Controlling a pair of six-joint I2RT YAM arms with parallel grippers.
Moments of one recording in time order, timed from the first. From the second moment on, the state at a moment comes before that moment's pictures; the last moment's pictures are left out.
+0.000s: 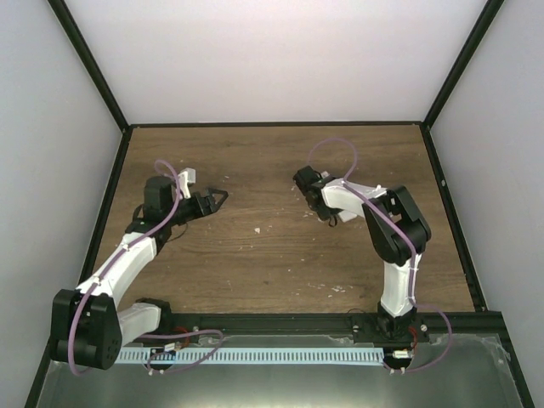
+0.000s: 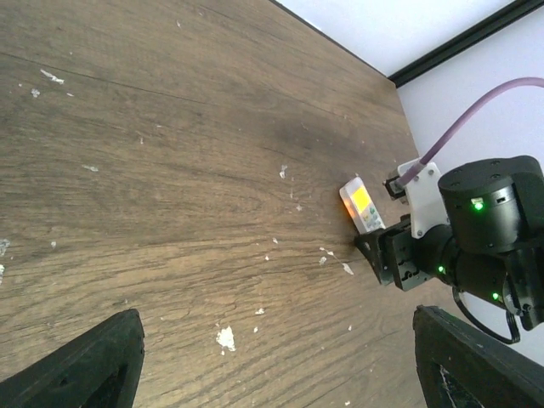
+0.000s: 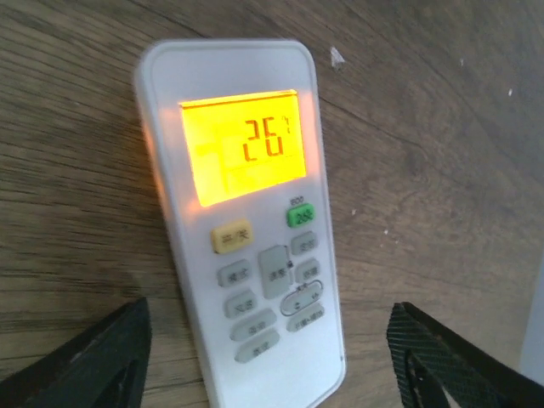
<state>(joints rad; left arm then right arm) -0.16 1.13 0.63 -0.04 0.58 -0.58 0.54 1.93 1.23 -0.69 0.69 0.14</state>
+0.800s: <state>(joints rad) -0.16 1.05 0.88 -0.25 0.35 -0.49 0.52 1.54 1.24 -0.53 0.22 0.14</state>
